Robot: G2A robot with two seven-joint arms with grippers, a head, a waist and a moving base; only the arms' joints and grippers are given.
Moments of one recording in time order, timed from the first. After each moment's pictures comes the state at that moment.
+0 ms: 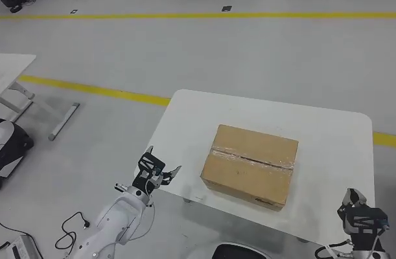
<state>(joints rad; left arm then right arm) 1.88 -1.09 -1.67 -2.03 1.53 -0.05 -0.04 -1.73 -1.47 1.69 -1.91 -1.69 -0.25 -0.10</state>
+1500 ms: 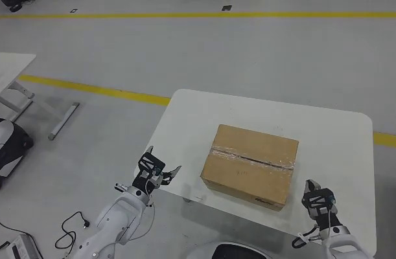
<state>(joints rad) 1.88 -1.09 -1.67 -2.03 1.53 -0.05 -0.04 -1.53 -1.44 1.52 -1.64 -1.75 -0.34 -0.04</state>
